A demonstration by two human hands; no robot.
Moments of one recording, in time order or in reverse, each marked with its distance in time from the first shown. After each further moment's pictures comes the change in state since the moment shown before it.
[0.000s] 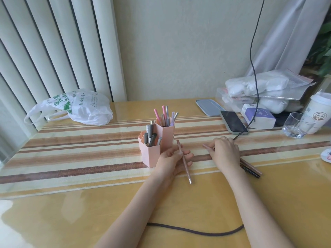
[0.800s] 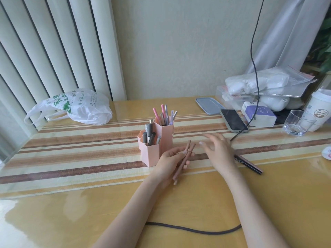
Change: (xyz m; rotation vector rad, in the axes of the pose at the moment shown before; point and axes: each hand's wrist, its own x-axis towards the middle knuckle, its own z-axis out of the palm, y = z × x) left_hand -0.005 0.003 -0.001 0.177 -0.111 -0.017; right_hand -0.017 -0.008 -0.007 0.519 -0.021 -0.017
